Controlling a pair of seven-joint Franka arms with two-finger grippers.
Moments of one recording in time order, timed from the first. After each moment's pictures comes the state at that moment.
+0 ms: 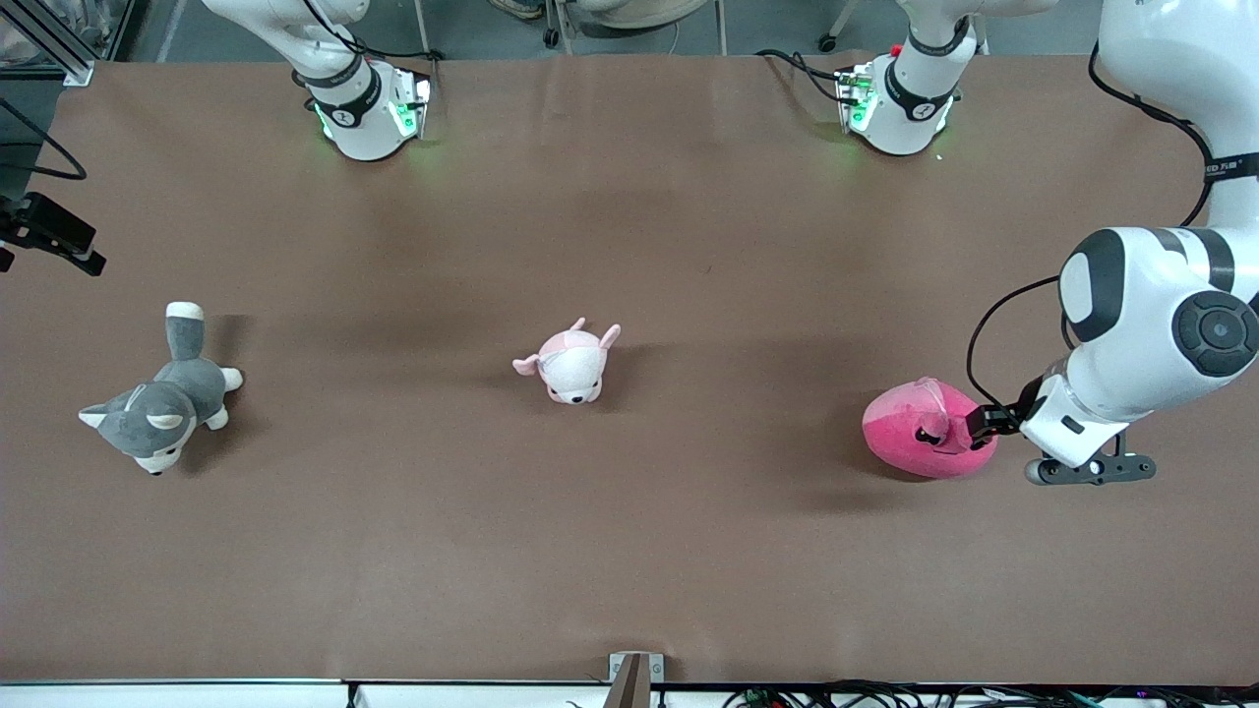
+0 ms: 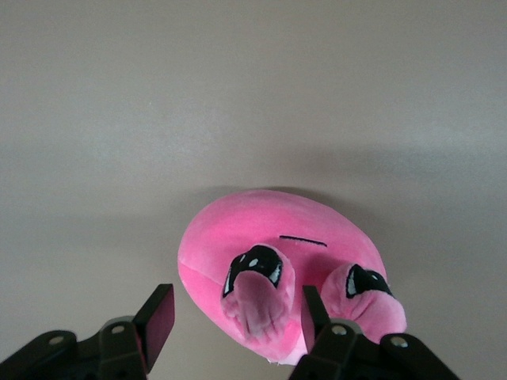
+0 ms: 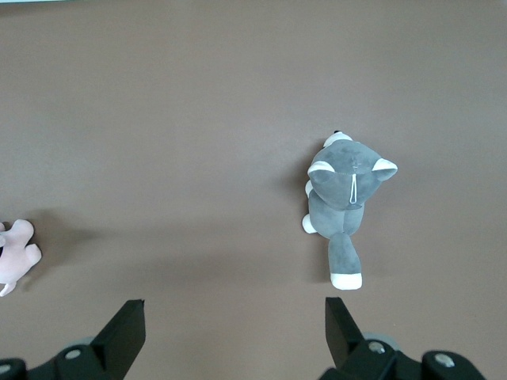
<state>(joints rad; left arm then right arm) -0.09 0.41 0.02 -1.65 0.01 2.09 -0.10 -0.07 -0.05 -0.02 -1.59 -0.01 1.62 -0.03</state>
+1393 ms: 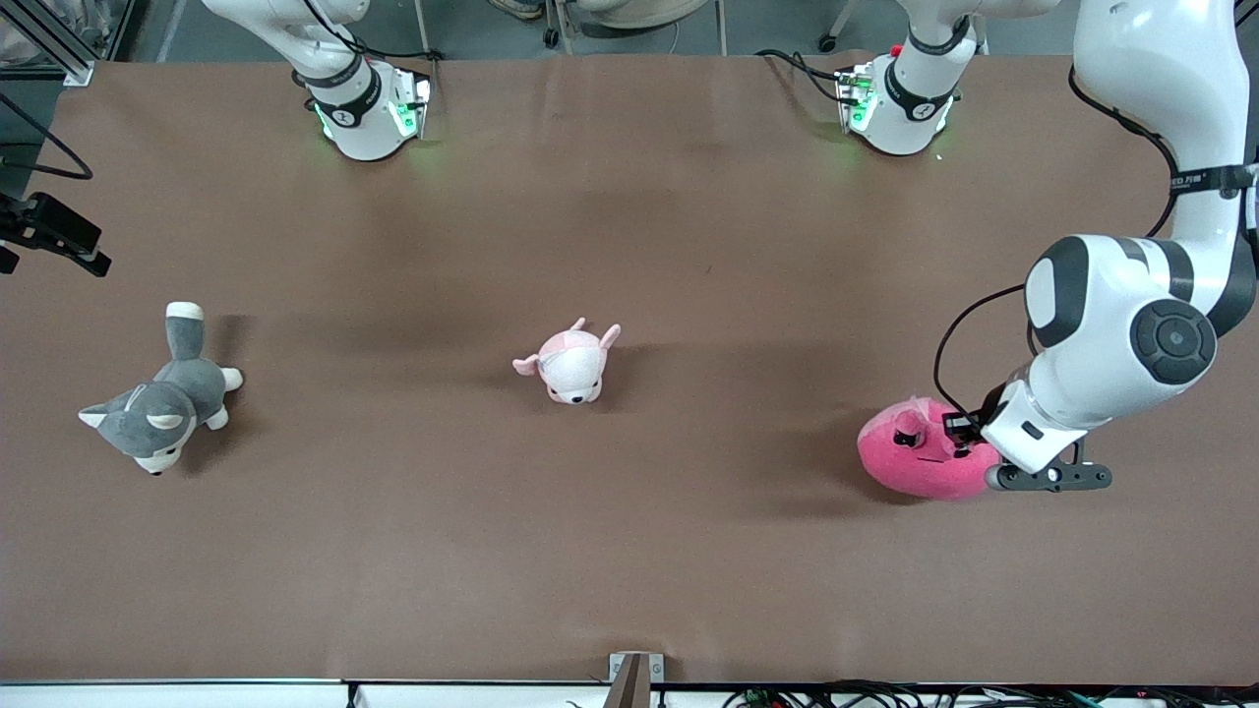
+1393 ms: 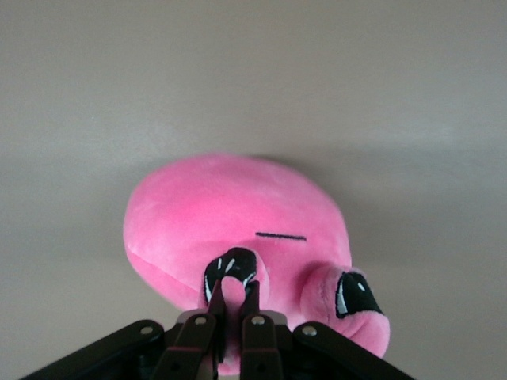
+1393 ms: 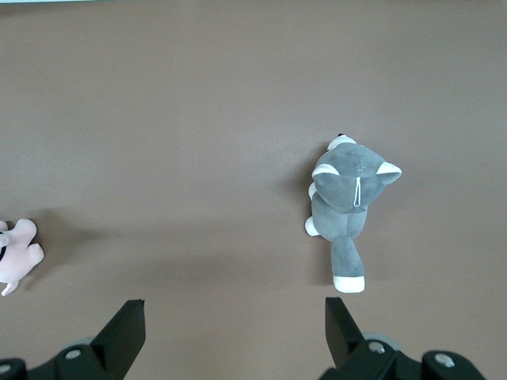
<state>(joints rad) -0.16 0.42 0.01 -1.60 -0.03 2.07 -0.12 -0.06 -0.05 -0.02 -1.59 -0.01 1.63 -0.03</state>
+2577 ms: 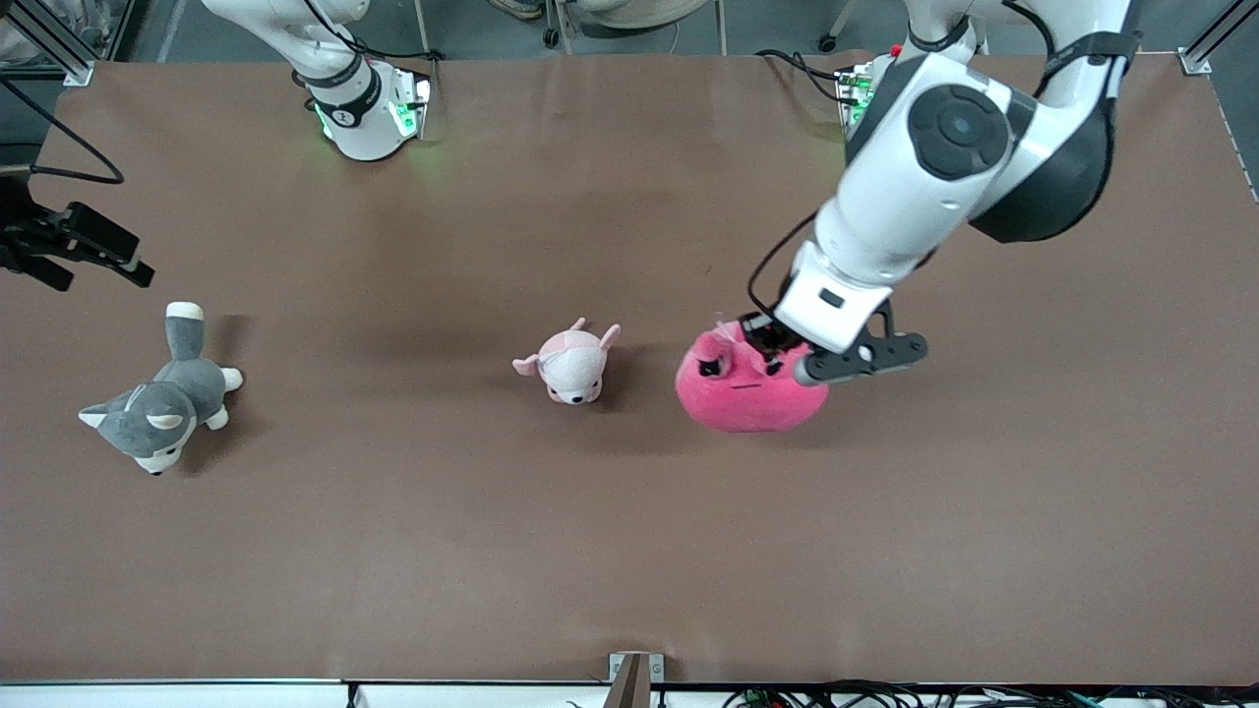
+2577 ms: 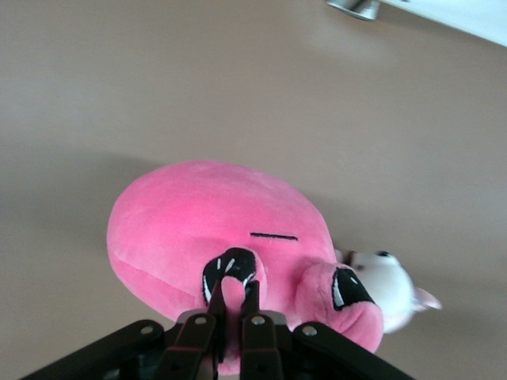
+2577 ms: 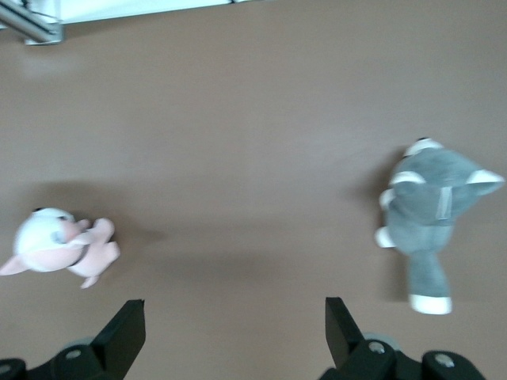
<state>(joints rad) -0.36 0.36 -0.24 -1.37 -0.04 1.91 -0.78 -0.05 -0.03 -0.01 -1.62 0.20 1.66 -0.03</state>
